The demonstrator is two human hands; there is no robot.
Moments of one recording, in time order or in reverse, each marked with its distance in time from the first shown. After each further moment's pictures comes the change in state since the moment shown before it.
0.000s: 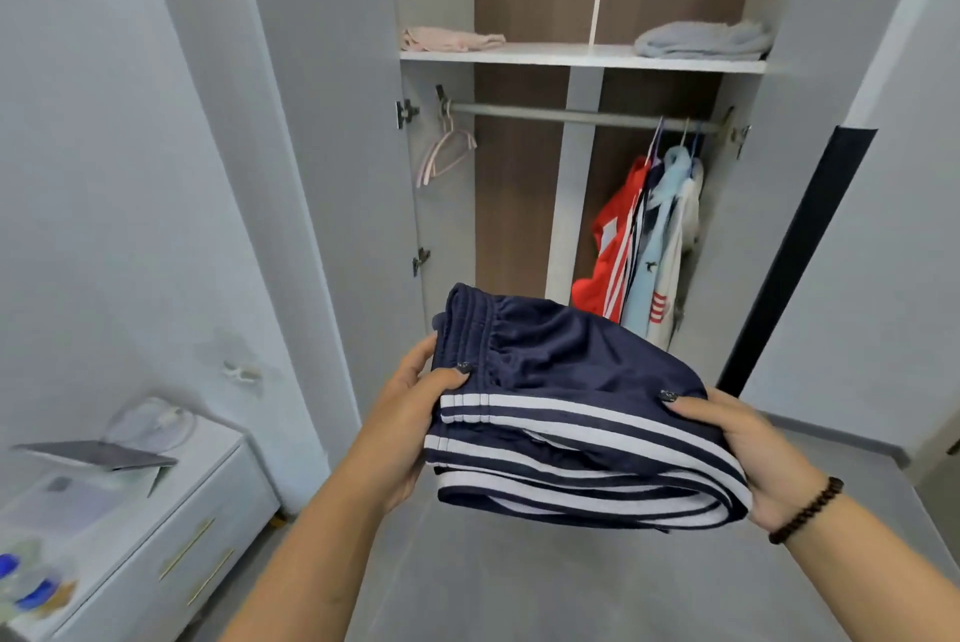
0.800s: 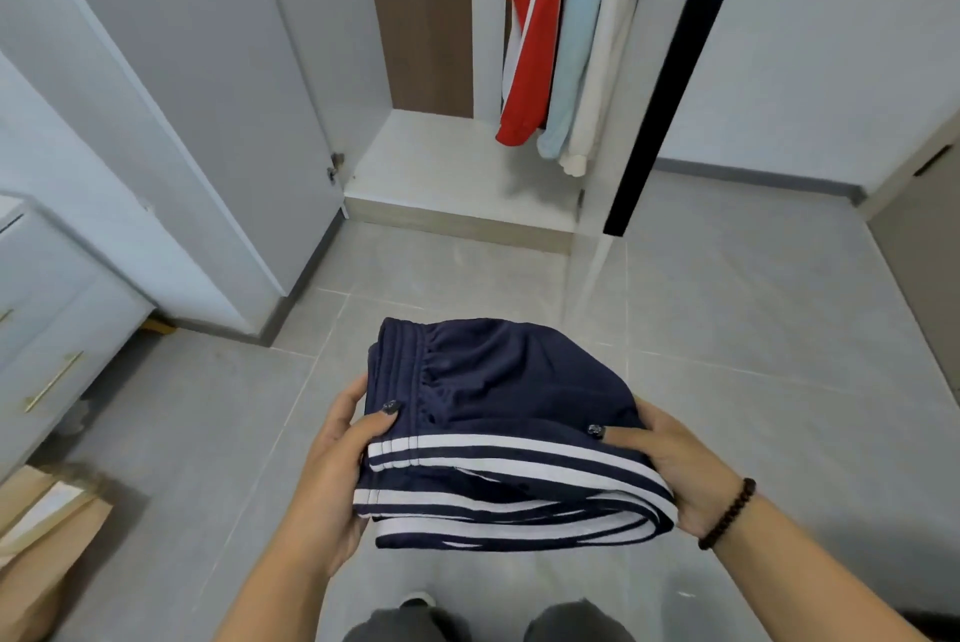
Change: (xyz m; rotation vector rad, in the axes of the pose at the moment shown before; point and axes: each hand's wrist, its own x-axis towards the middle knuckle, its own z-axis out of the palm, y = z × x) left_hand -0.041 -0.497 -0.051 -0.141 0.115 -0.332; right_hand 0.039 0.429 -0.233 -0.030 0.113 0.262
